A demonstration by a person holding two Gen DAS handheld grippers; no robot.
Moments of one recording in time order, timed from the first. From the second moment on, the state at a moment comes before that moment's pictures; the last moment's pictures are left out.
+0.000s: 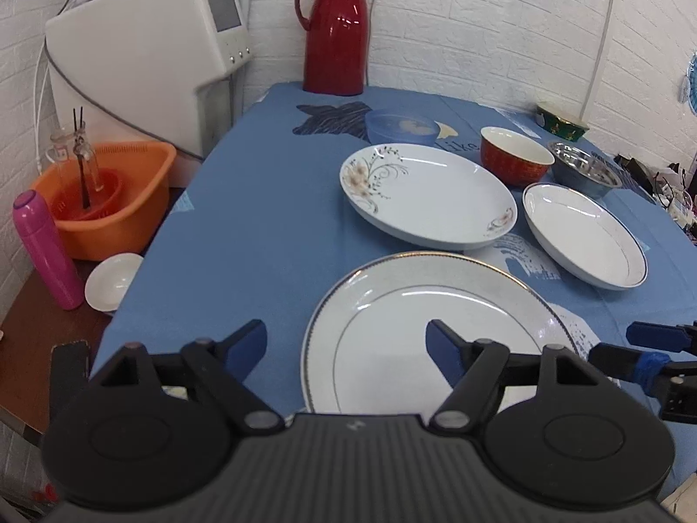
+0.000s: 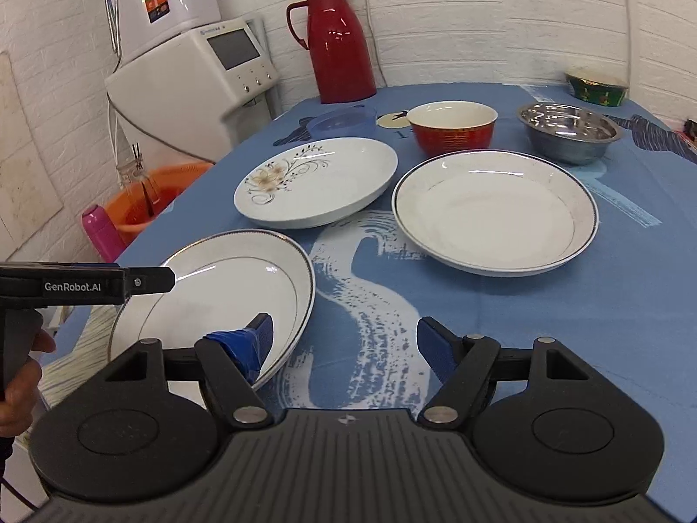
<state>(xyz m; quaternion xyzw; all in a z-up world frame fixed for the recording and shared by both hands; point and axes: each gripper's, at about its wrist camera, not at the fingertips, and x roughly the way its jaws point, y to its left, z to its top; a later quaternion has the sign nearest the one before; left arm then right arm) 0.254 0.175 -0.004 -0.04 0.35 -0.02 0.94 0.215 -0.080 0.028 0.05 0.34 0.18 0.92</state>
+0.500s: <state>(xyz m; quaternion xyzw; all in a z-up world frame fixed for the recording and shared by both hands) 0.414 0.201 0.021 -0.10 0.40 -0.07 0.91 0.405 -0.057 0.052 -0.01 0.36 0.21 0.91</state>
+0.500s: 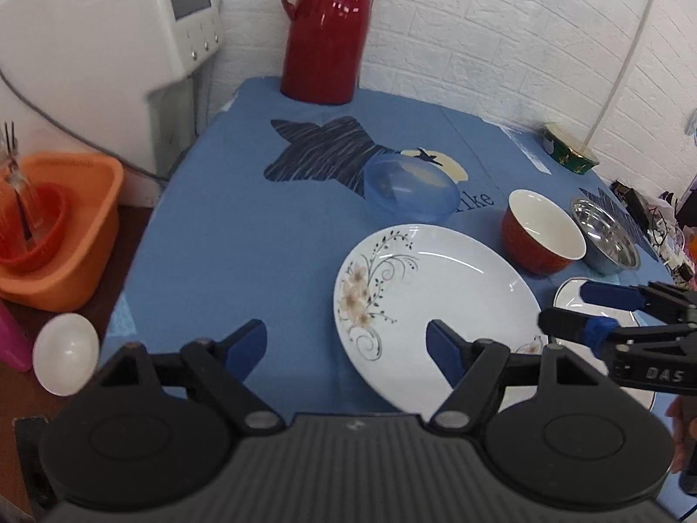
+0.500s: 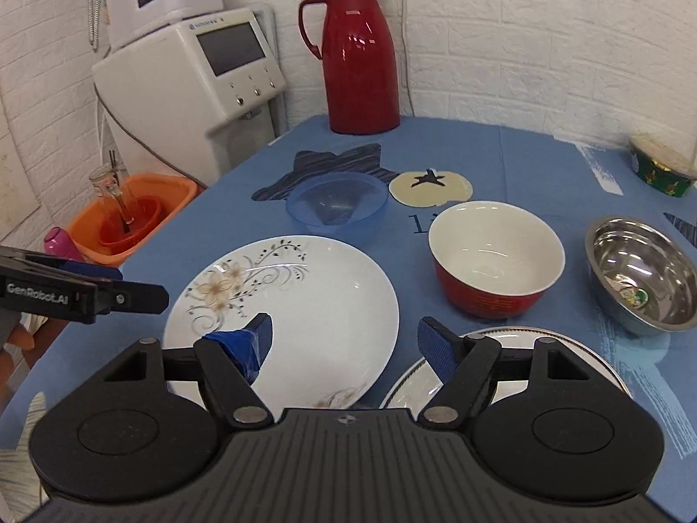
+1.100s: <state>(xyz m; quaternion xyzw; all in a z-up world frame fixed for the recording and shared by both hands) 0.461 0.183 -0.022 -0.11 0.45 -0.08 0.88 0.432 -0.025 0.009 -0.04 0.41 0.22 0.88</state>
